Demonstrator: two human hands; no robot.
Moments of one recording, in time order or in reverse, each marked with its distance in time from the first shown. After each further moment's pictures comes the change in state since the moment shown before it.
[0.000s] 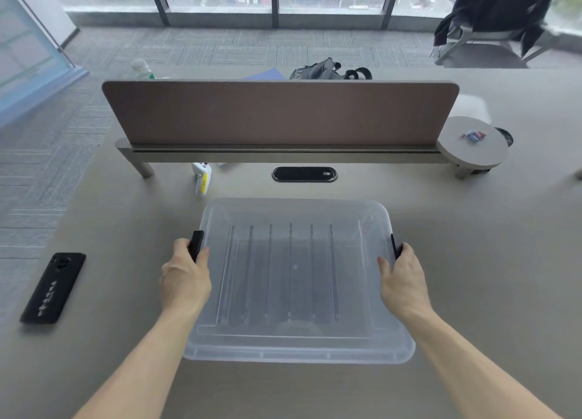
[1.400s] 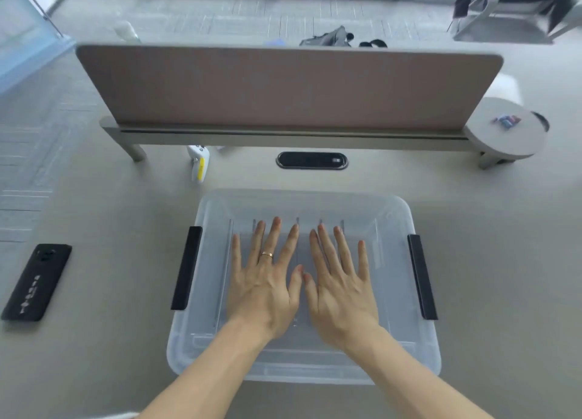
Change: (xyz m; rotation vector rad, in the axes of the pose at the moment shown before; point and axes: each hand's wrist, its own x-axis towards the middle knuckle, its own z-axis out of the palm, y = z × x) left_hand -0.043 0.028 0.082 0.540 -0.242 0.666; right_hand -0.036 -0.035 0.092 -0.568 -0.177 -0.632
